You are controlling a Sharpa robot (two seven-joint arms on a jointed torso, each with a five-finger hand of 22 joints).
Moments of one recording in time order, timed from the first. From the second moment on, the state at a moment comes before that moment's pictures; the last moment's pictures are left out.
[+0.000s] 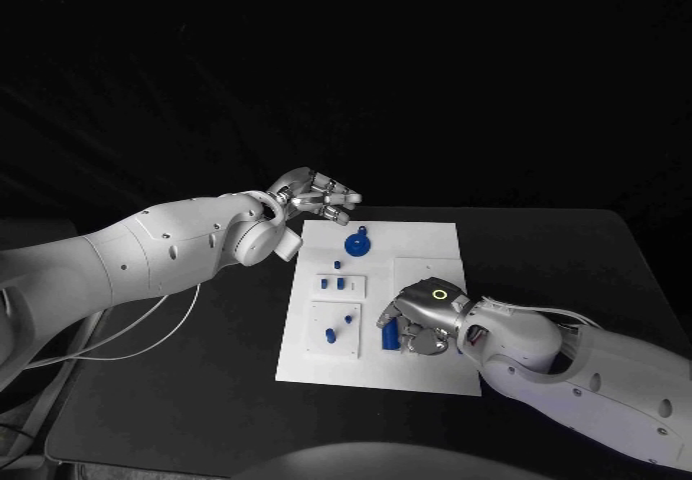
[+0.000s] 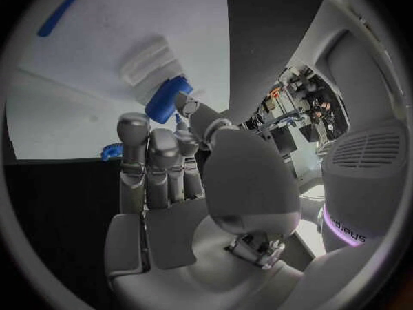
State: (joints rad) left arm 1.20 -0.69 -0.06 1.15 -0.41 -0.13 0.26; left_hand 1.28 0.03 -0.08 0.01 0.12 1.01 0.14 0.08 0.07 1.17 0.11 0.06 0.06 1.31 0.08 0.07 0.11 0.05 1.16 0.06 0.10 0.11; right arm 0.98 -0.69 -0.06 1.57 -1.95 -0.21 -0.05; right_hand 1.33 -0.16 0.44 -0.28 0.15 1.08 -0.01 0.06 0.07 1.30 -0.06 1.00 1.10 1.44 -0.11 1.01 1.15 0.06 1.47 -0.13 0.64 1.31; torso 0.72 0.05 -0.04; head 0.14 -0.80
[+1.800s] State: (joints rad) left arm 1.21 -0.69 -0.06 1.15 -0.42 -0.11 0.24; left_hand 1.27 0.03 -0.08 0.01 0.11 1.01 0.14 0.08 0.07 1.17 0.11 0.06 0.06 1.31 0.08 0.07 0.11 0.05 1.16 0.06 0.10 0.11; right arm 1.01 -0.61 -0.11 1.48 -2.10 -0.14 -0.07; right_hand 1.35 -0.17 0.53 -0.28 0.05 1.11 -0.01 0.06 0.07 1.28 -0.06 1.03 1.06 1.44 -0.10 1.01 1.15 0.06 1.45 -0.12 0.65 1.31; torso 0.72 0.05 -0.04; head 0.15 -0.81
